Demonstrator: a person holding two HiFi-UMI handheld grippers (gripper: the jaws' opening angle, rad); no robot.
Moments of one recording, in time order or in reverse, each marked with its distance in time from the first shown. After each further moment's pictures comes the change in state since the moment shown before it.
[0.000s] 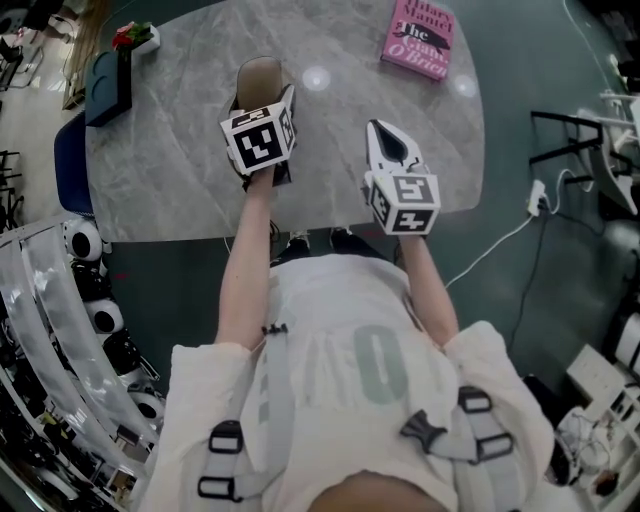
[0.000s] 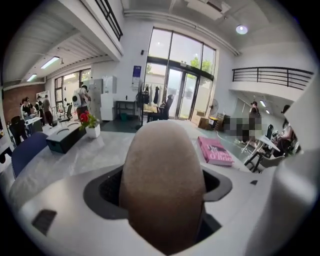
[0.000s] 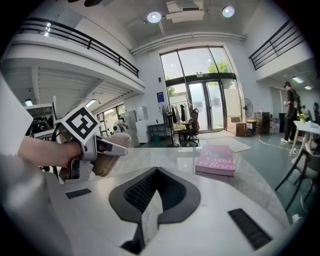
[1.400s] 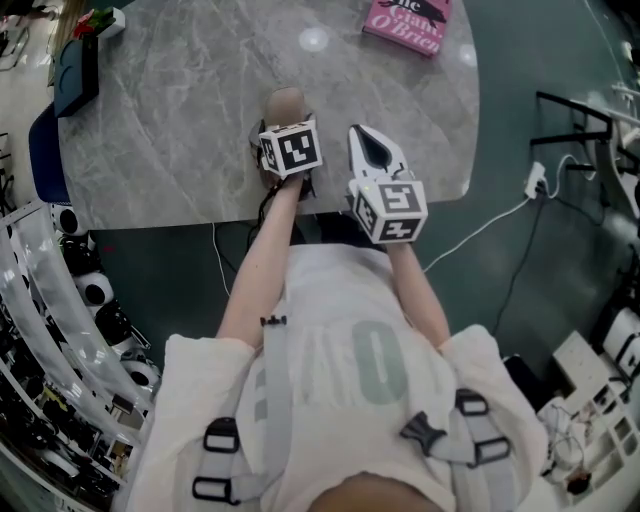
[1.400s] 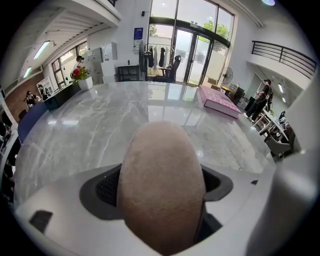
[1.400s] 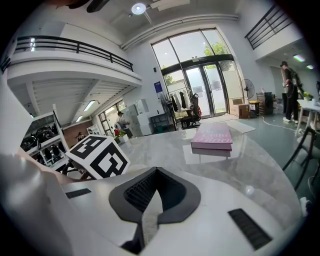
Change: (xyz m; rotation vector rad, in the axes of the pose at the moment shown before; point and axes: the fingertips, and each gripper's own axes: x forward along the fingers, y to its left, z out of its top) left arm 0.056 -0.091 -0.173 -0.078 0.402 0.077; right arm -0.008 -0.032 -0.057 0.102 0.116 0.086
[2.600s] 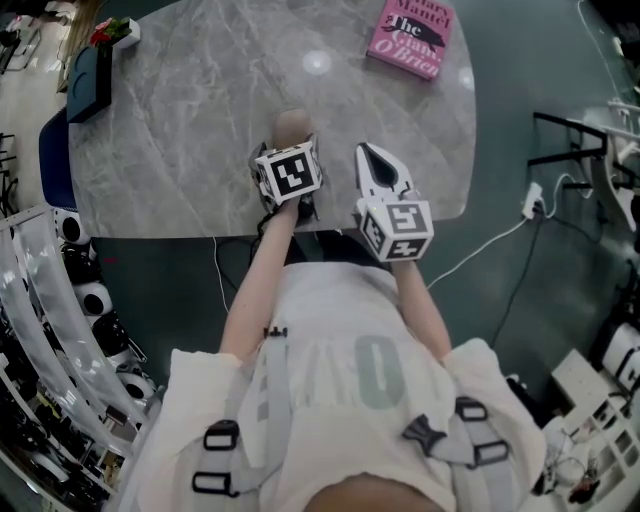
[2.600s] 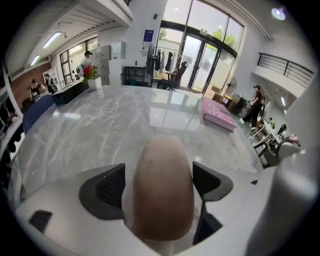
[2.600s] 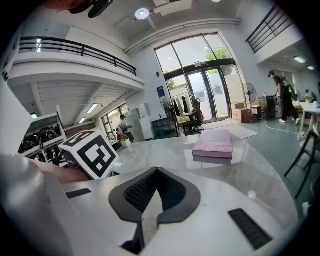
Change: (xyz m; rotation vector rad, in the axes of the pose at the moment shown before) left arm -0.039 0.009 0.013 -0.087 -0.034 -0.023; right arm -0.008 0.003 0.017 -0.022 -0.054 0.021
